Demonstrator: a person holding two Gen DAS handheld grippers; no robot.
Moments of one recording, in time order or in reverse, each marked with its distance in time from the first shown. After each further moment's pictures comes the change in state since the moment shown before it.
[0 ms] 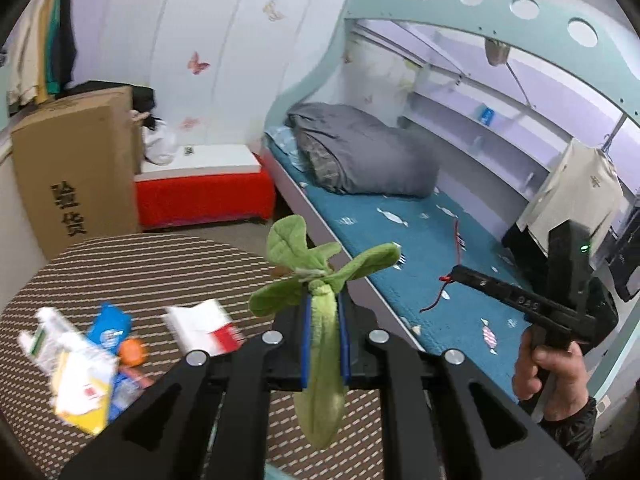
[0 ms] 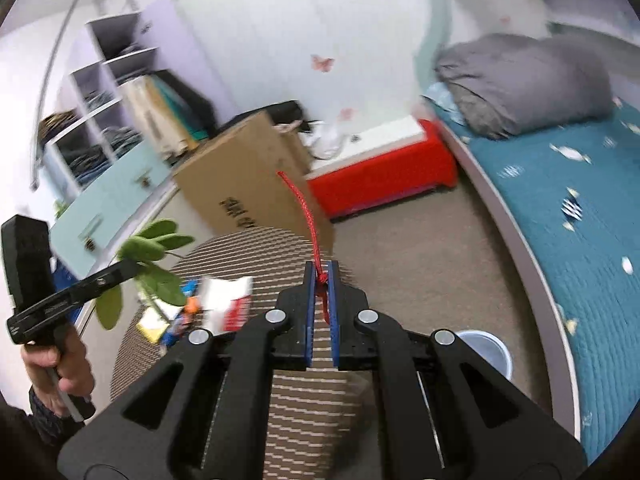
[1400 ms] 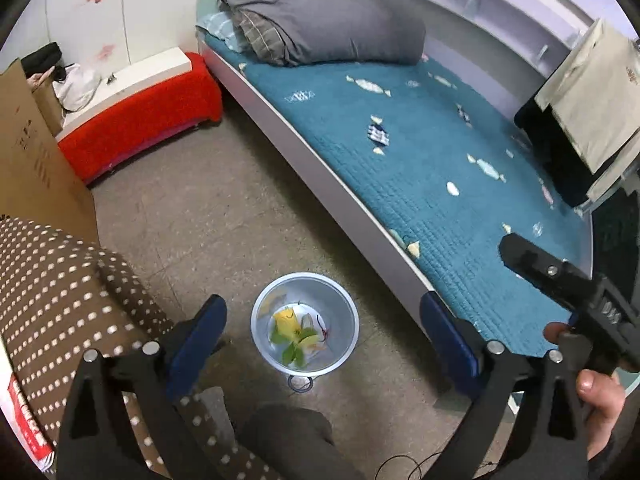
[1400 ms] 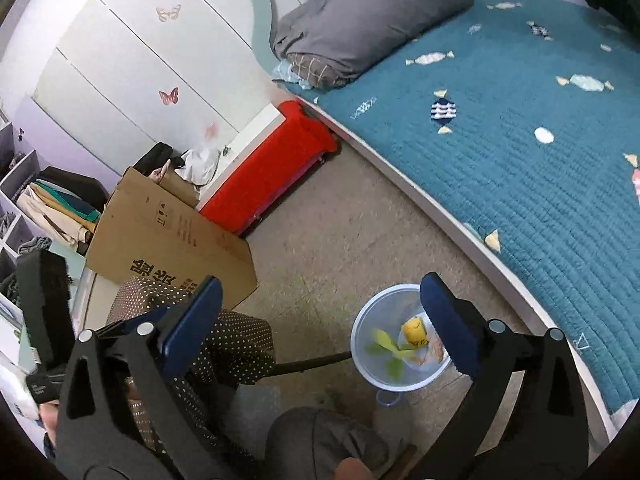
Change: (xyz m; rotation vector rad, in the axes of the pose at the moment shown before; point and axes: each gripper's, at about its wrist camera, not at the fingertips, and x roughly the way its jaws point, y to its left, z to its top) left arm 0.265 -0.120 -0.033 0.148 0.423 0.012; right arm 0.002 -0.196 -0.053 0.426 -0.021 -0.248
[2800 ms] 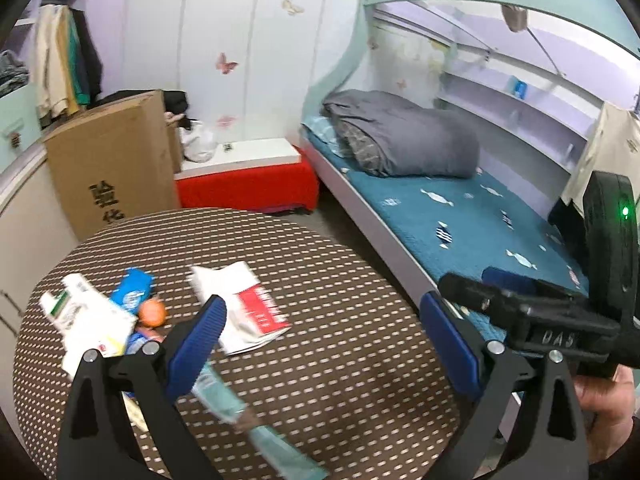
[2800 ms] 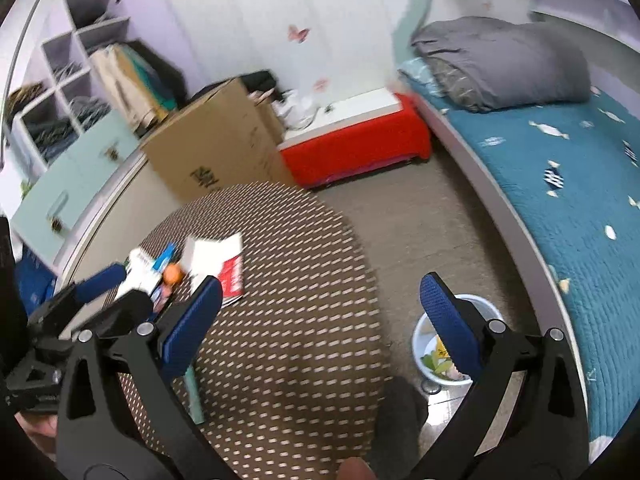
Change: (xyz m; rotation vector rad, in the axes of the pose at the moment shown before) left arm -0.228 0.105 -0.146 -0.157 -0.411 0.216; right arm -0.029 0.242 -0.107 -0.468 0.085 0.108
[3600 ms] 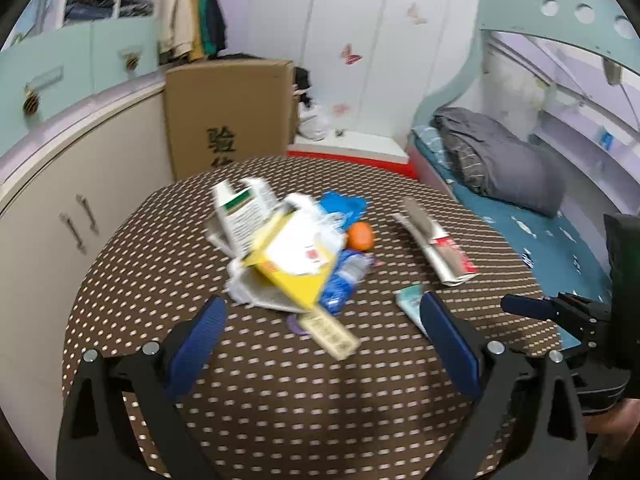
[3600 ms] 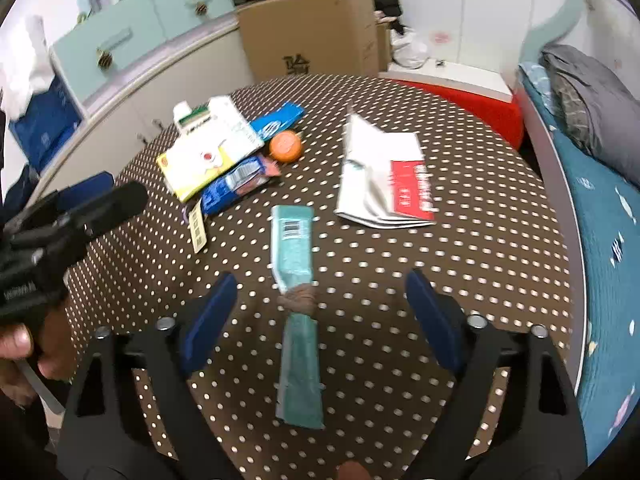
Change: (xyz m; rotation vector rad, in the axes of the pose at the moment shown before) left arm -0.048 0.153 -0.081 -0.246 -0.001 0.259; right arm 0.090 0.150 -0.071 -0.424 0.252 0.095
